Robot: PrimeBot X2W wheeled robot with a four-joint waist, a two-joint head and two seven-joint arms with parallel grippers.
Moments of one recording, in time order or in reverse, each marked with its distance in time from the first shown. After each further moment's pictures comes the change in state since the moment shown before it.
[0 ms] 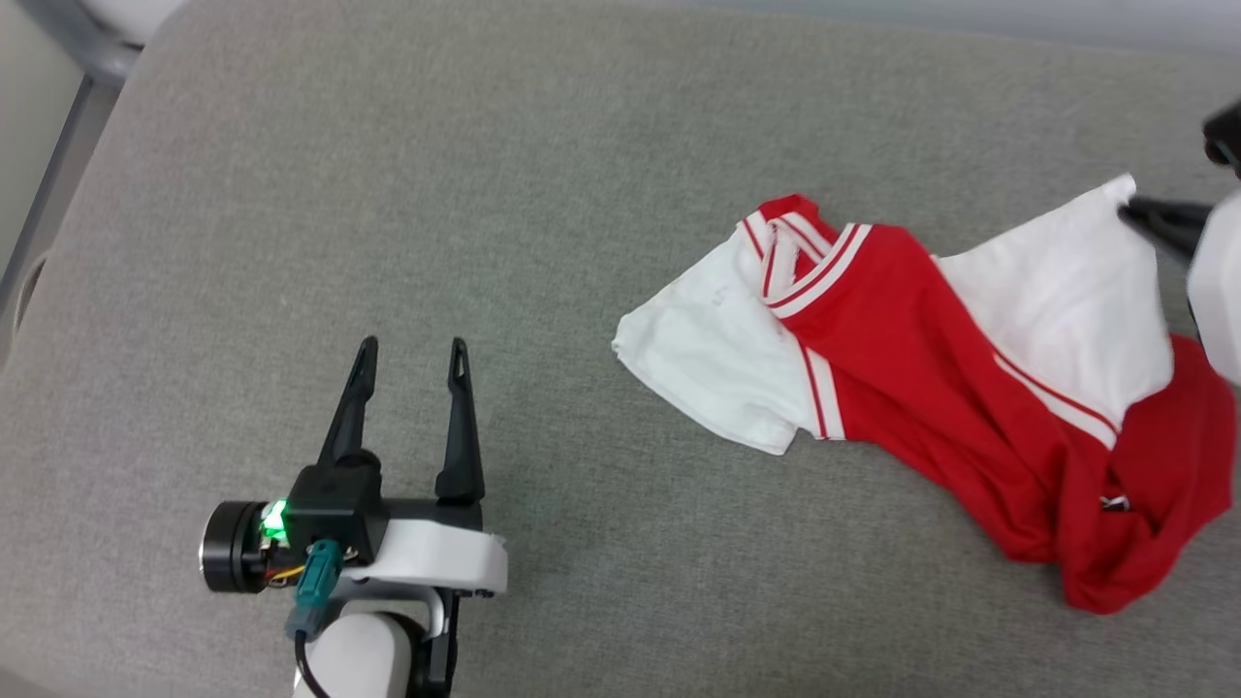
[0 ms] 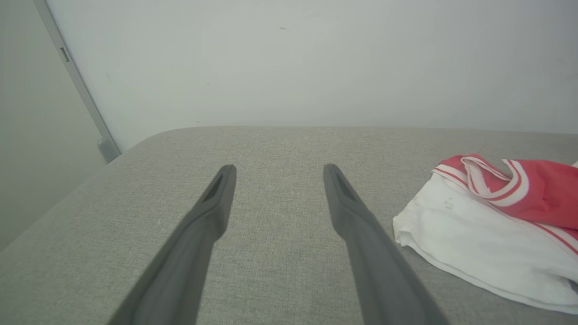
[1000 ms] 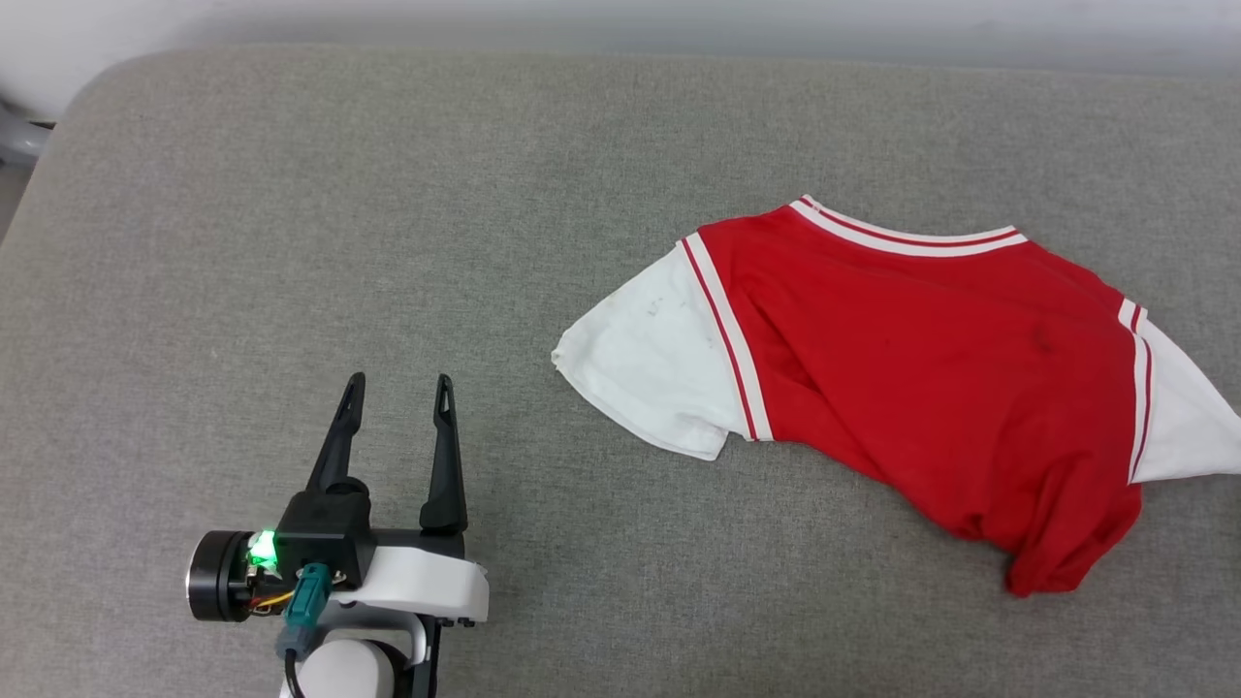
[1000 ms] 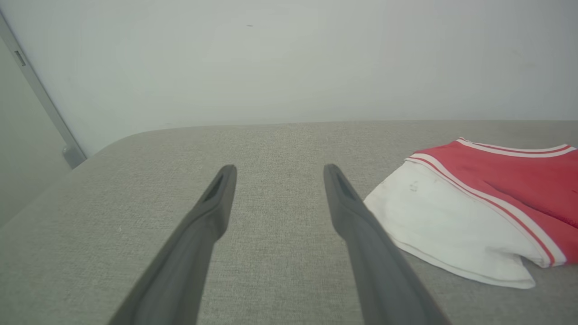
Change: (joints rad) left arm 0.052 0.000 0.048 0.018 0.034 -0.046 0.000; right arm 0.463 0.014 -0.129 0.409 0.304 0.000 -0.201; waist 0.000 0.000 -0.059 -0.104
